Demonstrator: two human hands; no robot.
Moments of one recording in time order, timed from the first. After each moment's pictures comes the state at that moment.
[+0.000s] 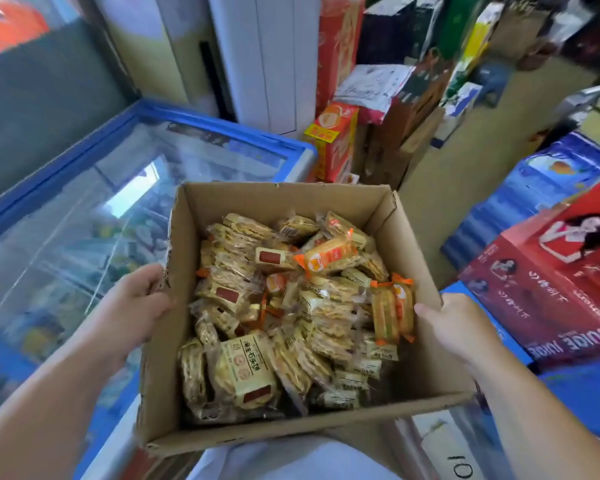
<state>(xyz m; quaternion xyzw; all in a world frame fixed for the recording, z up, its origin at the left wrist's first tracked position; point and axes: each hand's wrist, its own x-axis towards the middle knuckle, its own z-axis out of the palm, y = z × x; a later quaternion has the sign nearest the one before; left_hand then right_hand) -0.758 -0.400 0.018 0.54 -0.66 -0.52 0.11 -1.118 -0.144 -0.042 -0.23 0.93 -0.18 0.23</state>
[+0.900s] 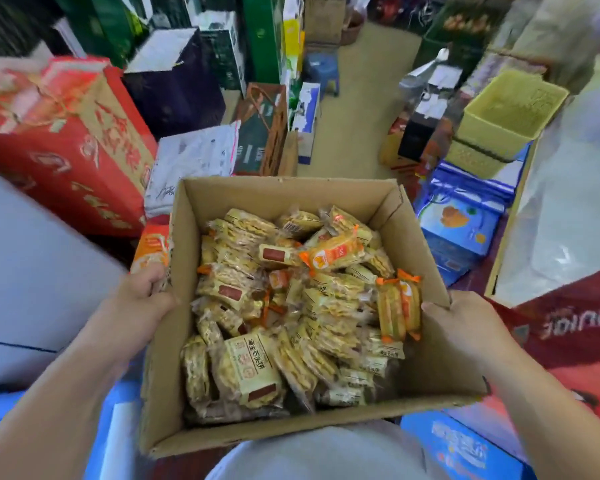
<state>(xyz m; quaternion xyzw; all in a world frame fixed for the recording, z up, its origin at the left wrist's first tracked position) -1.453 -0.728 -0.002 0.37 -0.75 -0.55 -0.01 -1.629 -0.320 -0.034 -0.01 0.95 -0.22 0.22</state>
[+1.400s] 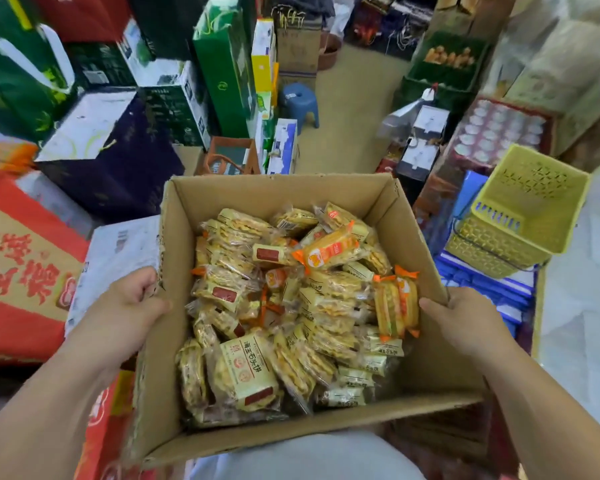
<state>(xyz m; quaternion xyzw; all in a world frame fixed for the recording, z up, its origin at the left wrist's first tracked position) -1.798 -0.817 -0.013 0.32 -0.78 -0.54 0.00 -1.954 -0.399 -0.029 0.04 0.96 -0.23 0.18</state>
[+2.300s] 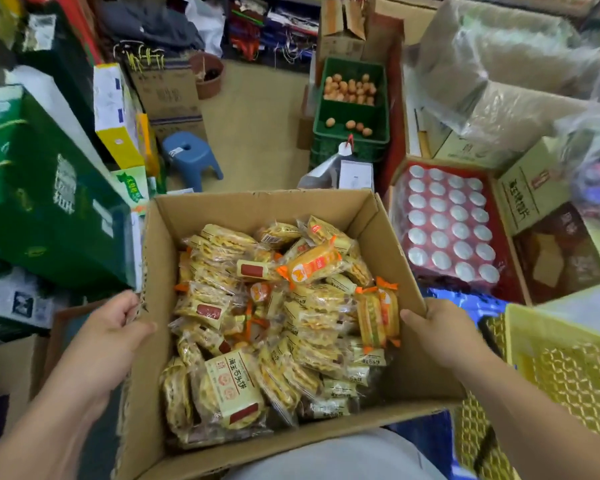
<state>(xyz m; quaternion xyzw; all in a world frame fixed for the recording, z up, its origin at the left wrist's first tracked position) -2.414 -0.874 -0.016 0.25 -0.82 -0.50 -0.13 -2.441 -0.441 -0.040 0.19 0.94 -0.24 0.17</state>
